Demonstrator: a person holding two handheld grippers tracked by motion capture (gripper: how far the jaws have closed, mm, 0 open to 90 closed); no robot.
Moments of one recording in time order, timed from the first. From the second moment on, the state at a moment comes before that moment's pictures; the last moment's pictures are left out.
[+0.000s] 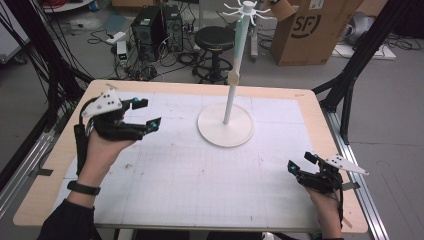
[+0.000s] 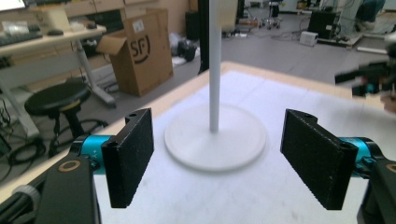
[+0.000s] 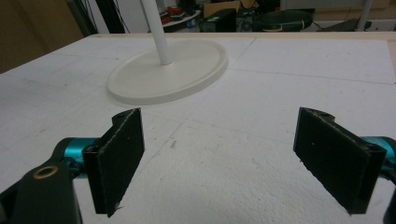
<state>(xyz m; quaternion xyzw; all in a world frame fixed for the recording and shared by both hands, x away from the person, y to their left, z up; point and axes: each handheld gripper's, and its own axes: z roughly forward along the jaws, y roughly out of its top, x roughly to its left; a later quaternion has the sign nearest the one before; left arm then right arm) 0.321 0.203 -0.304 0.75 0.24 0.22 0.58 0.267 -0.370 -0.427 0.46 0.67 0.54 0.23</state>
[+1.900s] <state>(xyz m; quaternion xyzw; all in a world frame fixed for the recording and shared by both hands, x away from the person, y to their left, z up) 0.283 0.272 -0.411 0.74 0.31 0.19 0.56 0.271 -0.362 -0.427 0.45 0.68 0.53 0.23</state>
